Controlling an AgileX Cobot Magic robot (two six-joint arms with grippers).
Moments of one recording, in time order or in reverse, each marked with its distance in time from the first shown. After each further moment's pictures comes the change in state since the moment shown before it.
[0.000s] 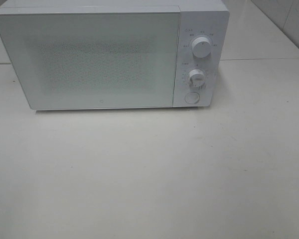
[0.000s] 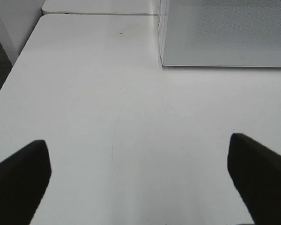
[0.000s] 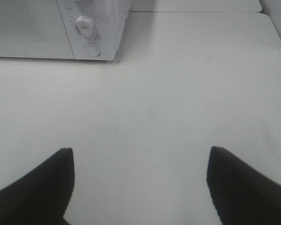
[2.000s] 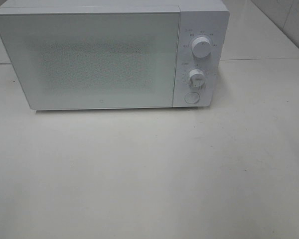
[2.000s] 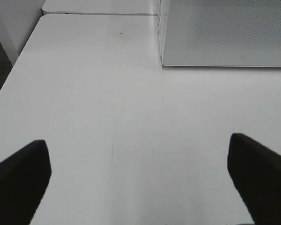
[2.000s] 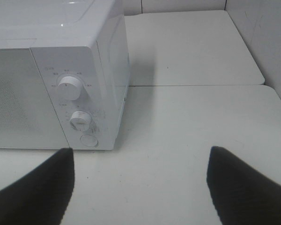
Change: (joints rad) left arm 0.000 0.000 0.000 0.000 0.000 0.000; right arm -0.018 0.515 0.000 0.000 -0.694 0.023
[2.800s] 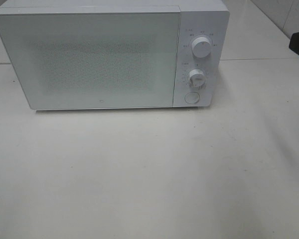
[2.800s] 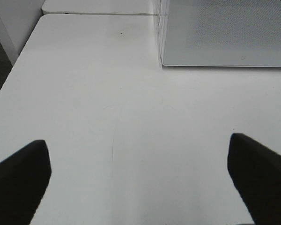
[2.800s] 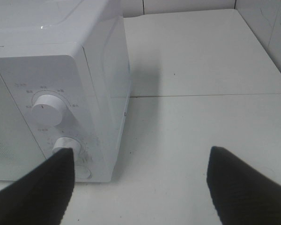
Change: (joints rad) left arm 0.000 0.000 0.000 0.000 0.000 0.000; right arm 0.000 0.434 0.063 0.000 -0.531 0.019
